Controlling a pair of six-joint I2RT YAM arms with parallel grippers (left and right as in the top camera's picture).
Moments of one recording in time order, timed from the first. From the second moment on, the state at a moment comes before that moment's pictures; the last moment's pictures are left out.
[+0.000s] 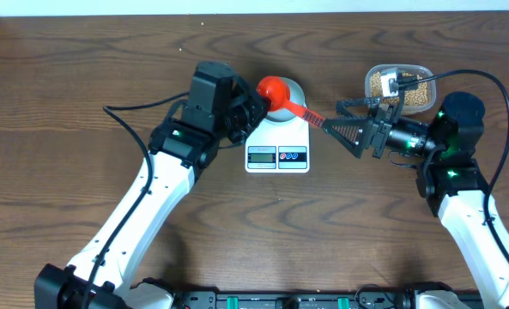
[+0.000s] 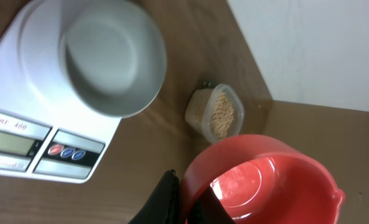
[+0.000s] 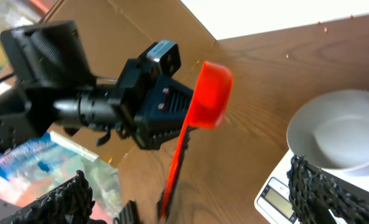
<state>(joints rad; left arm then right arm) -0.41 1.45 1.17 -0.39 0.30 -1.21 0.06 1.26 0.76 0.29 -1.13 0.57</state>
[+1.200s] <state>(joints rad) -0.47 1.45 1.17 -0.58 0.15 -1.25 0.33 1.29 0.77 0.16 -0.76 0.64</state>
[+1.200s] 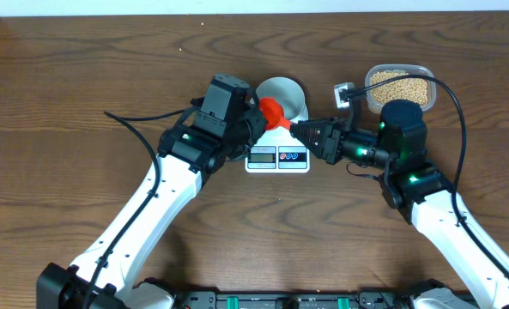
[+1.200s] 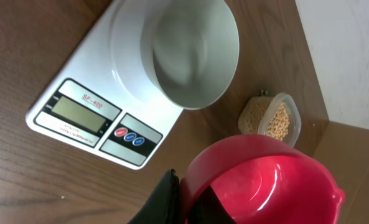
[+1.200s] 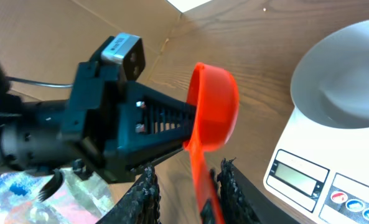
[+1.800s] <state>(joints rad) -0.49 1.45 1.17 -0.58 0.15 -1.27 0.33 1.32 0.77 0.17 -0.76 0.64</state>
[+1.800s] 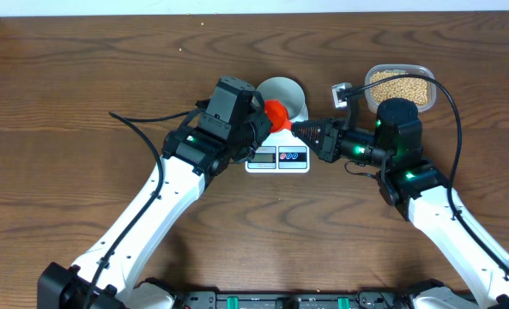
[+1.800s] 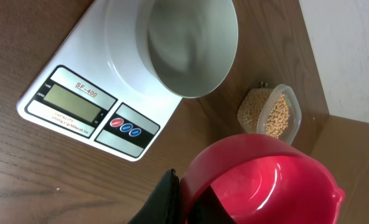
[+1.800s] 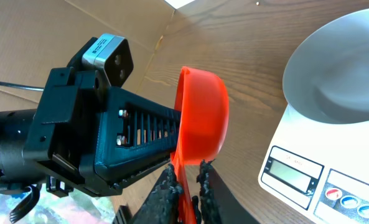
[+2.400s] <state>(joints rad) -0.49 1.45 1.17 -0.60 0.15 -1.28 0.33 1.32 0.77 0.16 -0.74 0.64</state>
